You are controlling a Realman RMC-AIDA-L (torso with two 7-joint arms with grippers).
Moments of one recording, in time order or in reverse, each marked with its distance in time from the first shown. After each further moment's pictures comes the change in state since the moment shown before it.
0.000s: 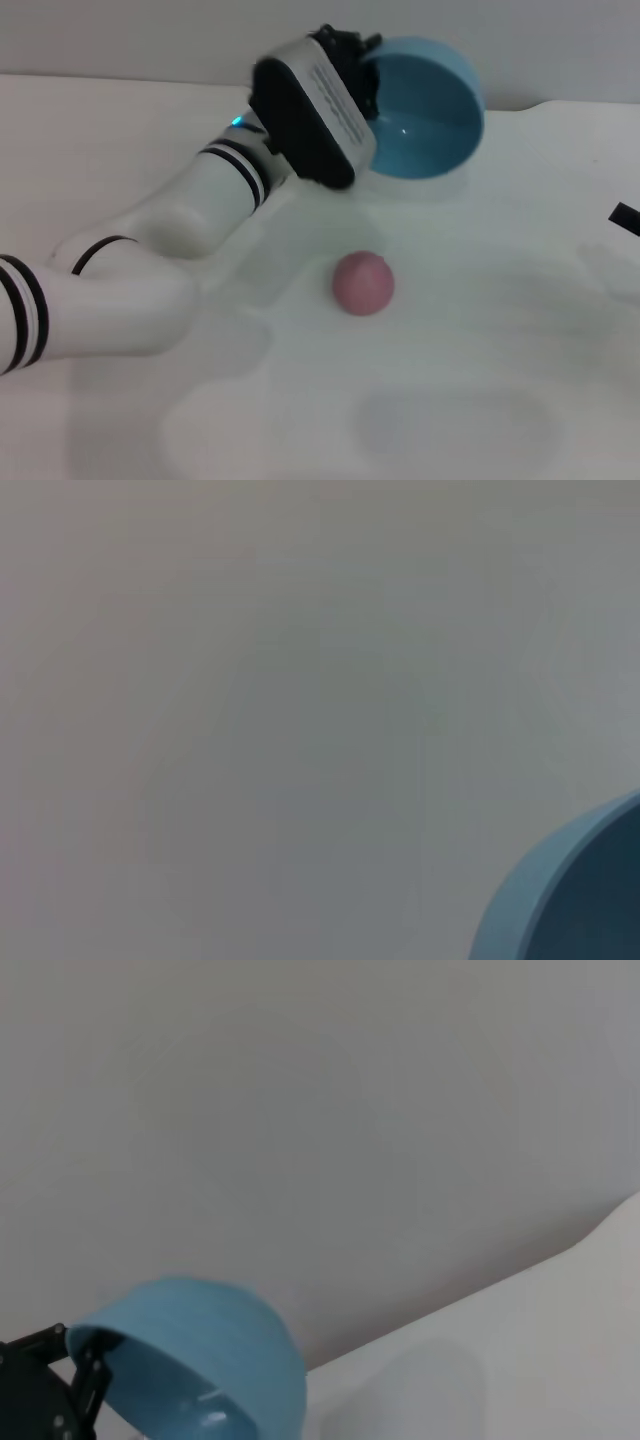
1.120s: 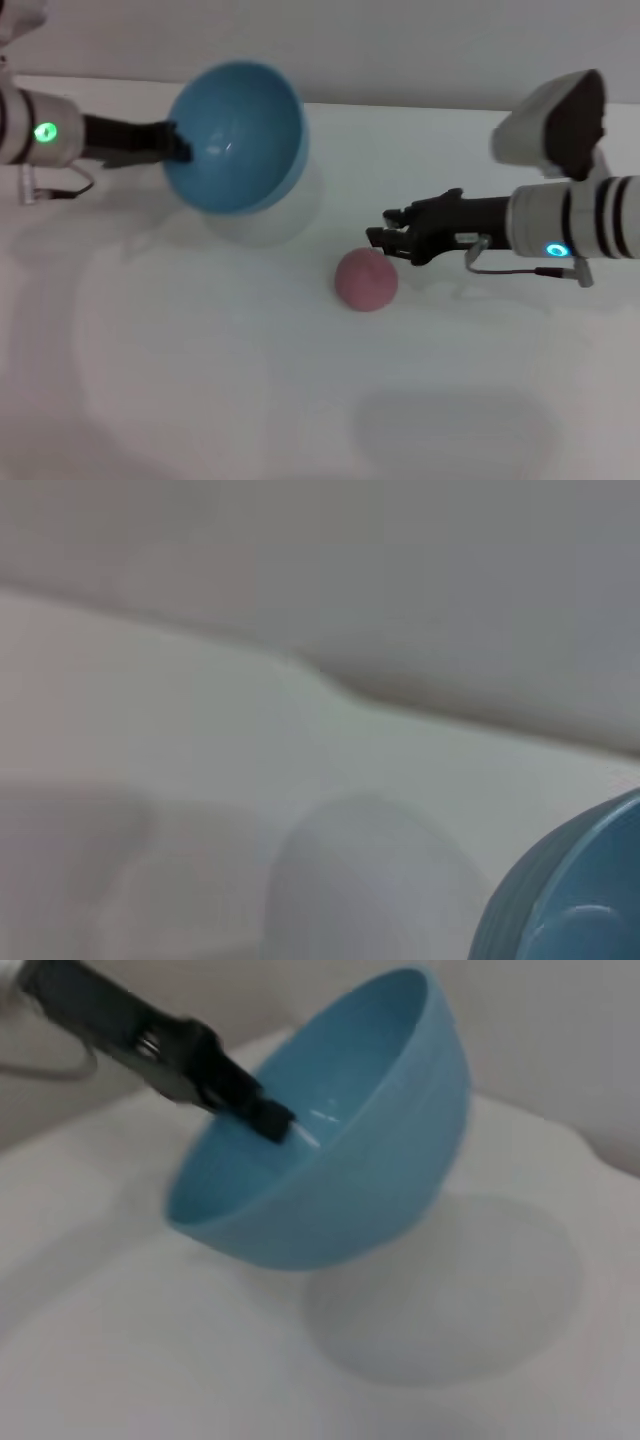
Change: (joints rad) left arm 0.136 0.232 -1.080 0.153 -0.160 1.540 -0.421; right arm 0.410 -0.009 -0.794 0.042 -0.137 -0.391 0.034
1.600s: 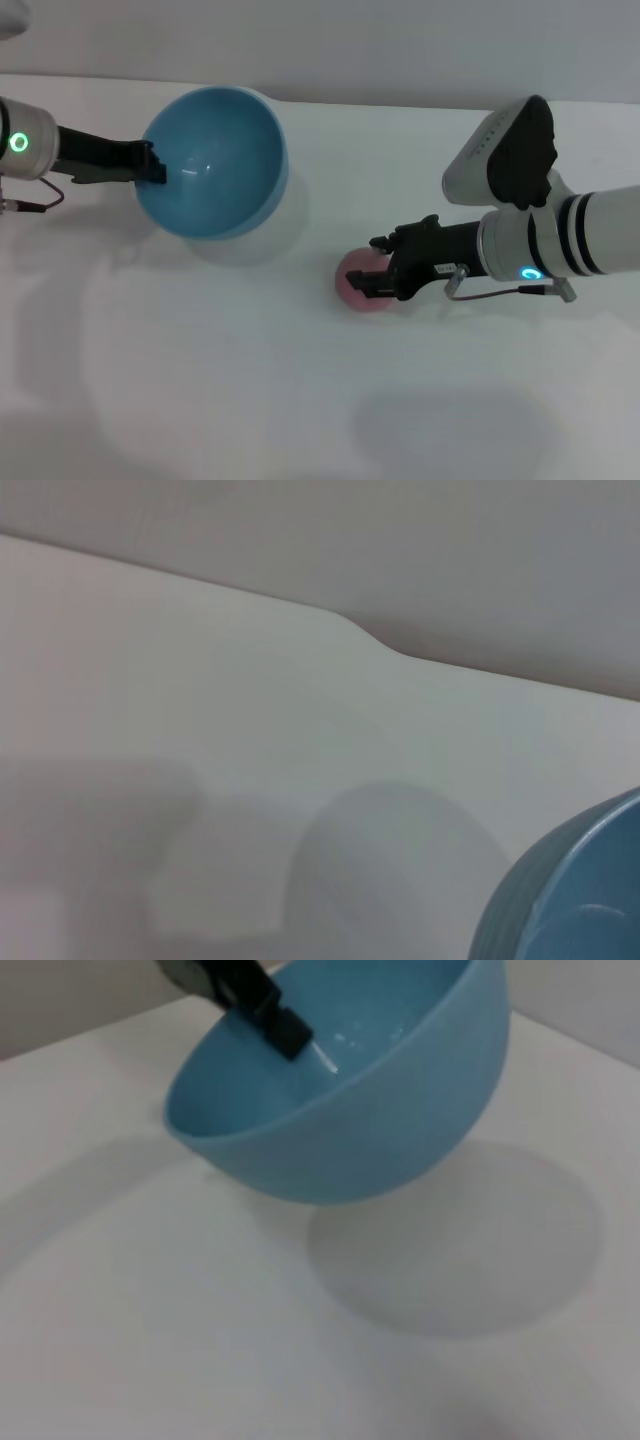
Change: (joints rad) left arm 0.056 -0.111 -0.241 0.250 0.389 0.209 -0.097; right arm 0.022 0.001 -0.152 0.022 -0.052 -0.035 0.054
